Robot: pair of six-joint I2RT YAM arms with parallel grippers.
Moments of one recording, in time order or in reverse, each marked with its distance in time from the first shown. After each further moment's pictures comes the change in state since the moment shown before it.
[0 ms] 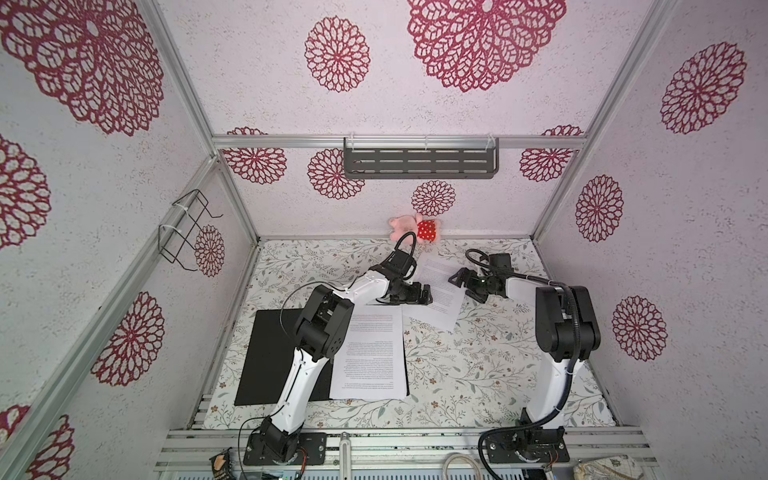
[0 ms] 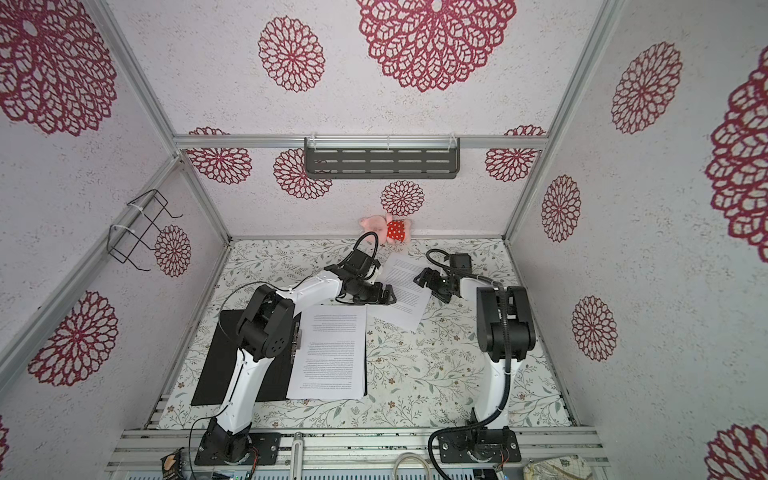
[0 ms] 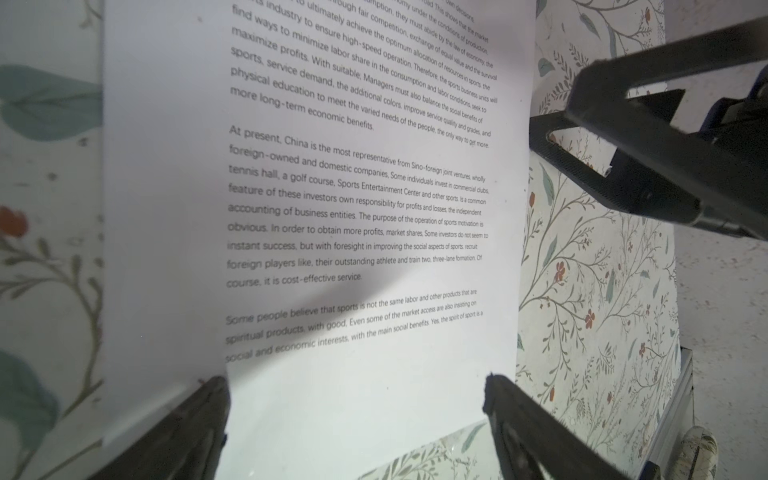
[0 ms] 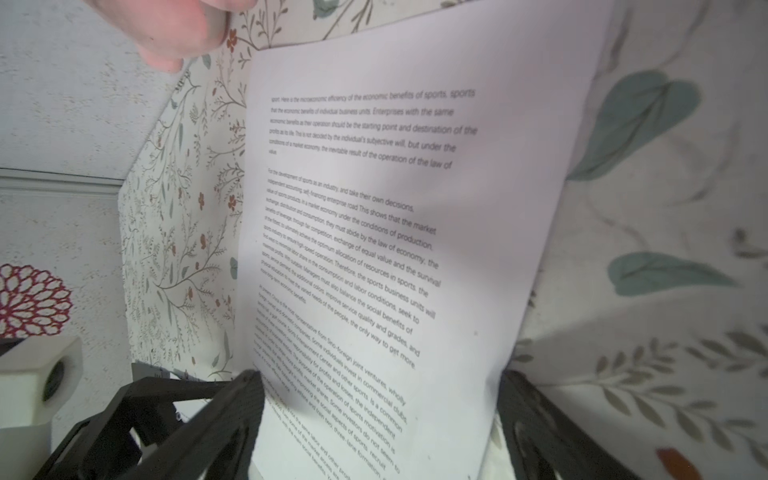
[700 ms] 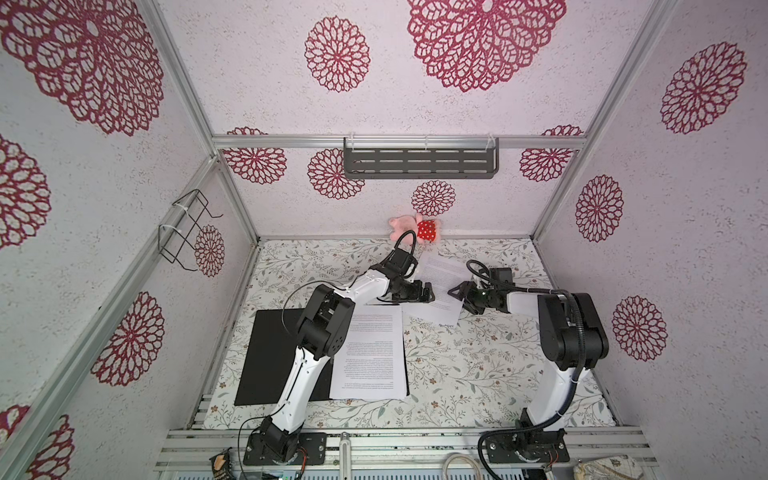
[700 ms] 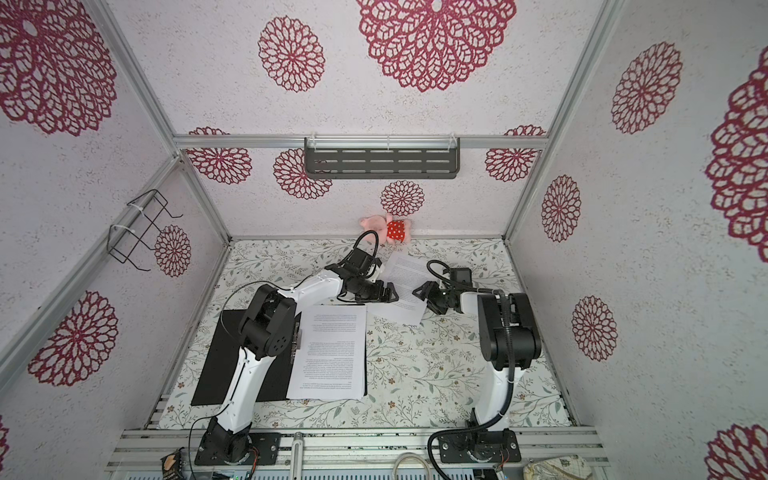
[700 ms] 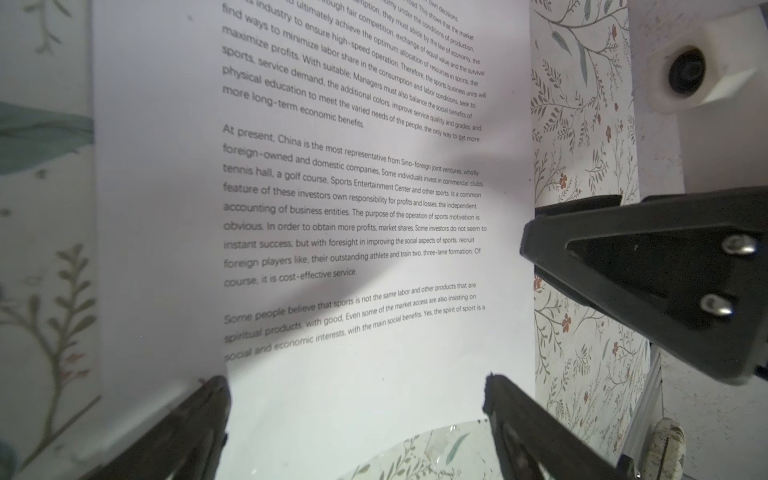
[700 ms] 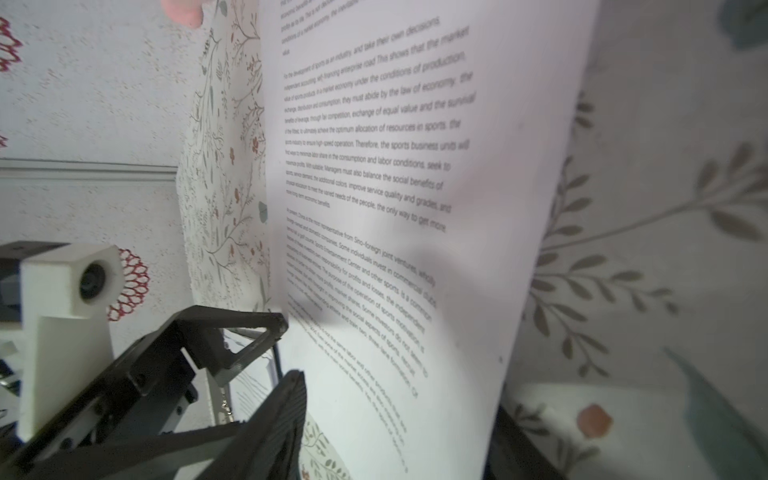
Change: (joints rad) left arm 0.011 0.024 0.023 0.028 0.058 -0.020; right arm 0.011 -0.087 -0.201 0.134 -0.097 0.136
